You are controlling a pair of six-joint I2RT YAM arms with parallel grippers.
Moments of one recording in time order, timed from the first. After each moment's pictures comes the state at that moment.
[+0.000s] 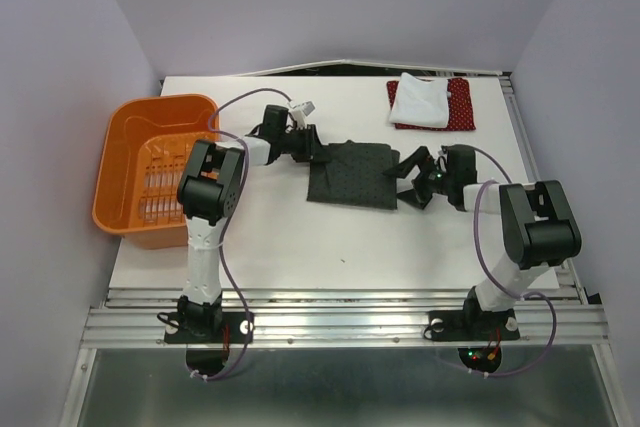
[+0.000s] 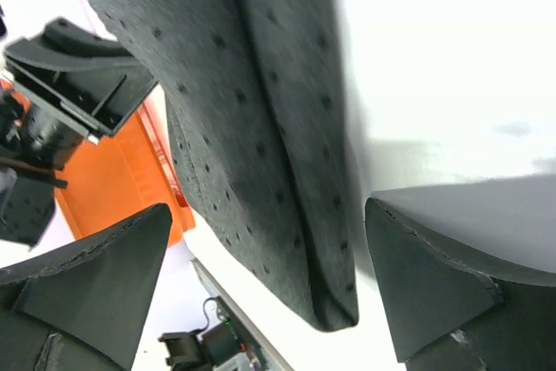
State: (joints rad) left arm -0.32 2.23 1.44 0.09 0.70 -0.37; right arm 0.09 1.71 0.70 0.30 -0.56 0.99
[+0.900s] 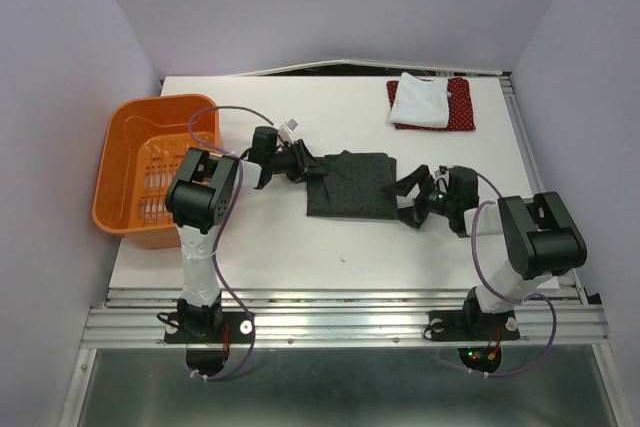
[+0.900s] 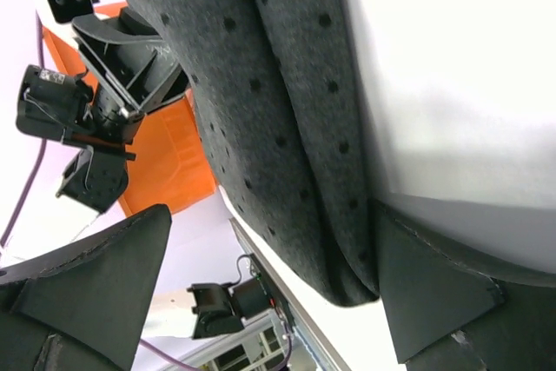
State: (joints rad) left arm -0.31 2.09 1.07 0.41 0.71 -0.78; right arm 0.11 1.64 0.46 0.56 -0.67 1.15
